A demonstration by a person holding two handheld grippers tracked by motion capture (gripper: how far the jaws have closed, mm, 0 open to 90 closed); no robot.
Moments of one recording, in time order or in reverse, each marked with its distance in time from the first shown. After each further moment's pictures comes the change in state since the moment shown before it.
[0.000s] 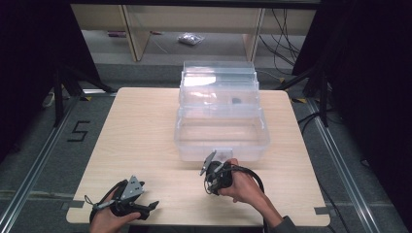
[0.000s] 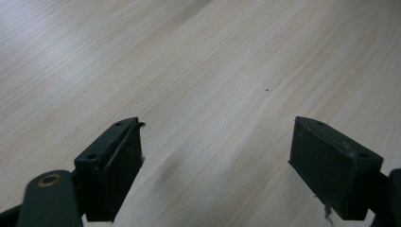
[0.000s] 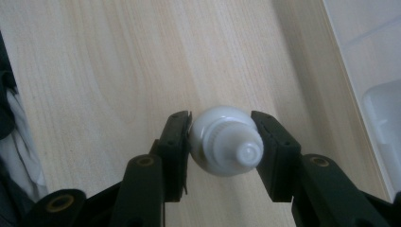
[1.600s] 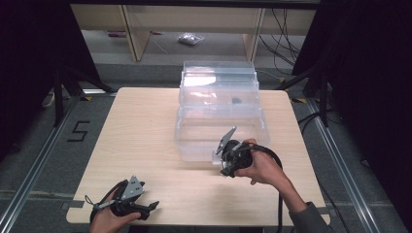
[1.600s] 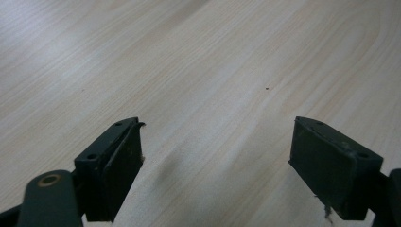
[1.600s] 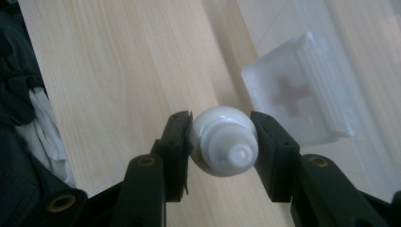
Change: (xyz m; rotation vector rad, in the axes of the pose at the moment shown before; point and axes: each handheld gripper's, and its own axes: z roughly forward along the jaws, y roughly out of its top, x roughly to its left) left arm 0.000 0.000 0.001 0.004 -0.008 0.001; right arm -0.037 -0.010 -0.072 -0.049 0.026 0.058
